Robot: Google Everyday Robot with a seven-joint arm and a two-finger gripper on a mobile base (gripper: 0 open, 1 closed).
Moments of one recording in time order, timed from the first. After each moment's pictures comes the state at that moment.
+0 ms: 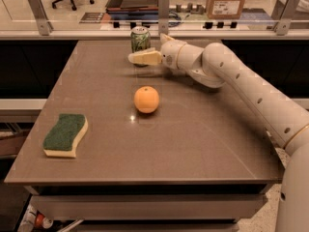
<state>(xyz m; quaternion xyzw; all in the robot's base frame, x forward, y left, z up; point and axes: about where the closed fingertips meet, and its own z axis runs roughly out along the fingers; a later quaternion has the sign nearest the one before) 0.796 0.017 0.871 -0.32 0.65 0.32 0.62</state>
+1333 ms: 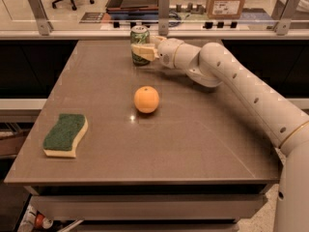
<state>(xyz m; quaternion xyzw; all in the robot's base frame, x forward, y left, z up) 0.796 0.030 0.878 -0.33 0.63 0.32 0.63</state>
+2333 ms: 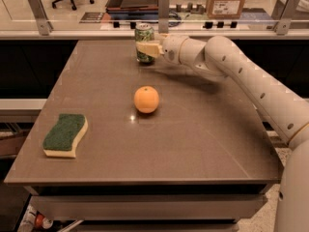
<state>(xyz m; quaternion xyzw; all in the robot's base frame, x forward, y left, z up) 0.797 0.015 0.886 -0.33 0.65 0.30 0.61</state>
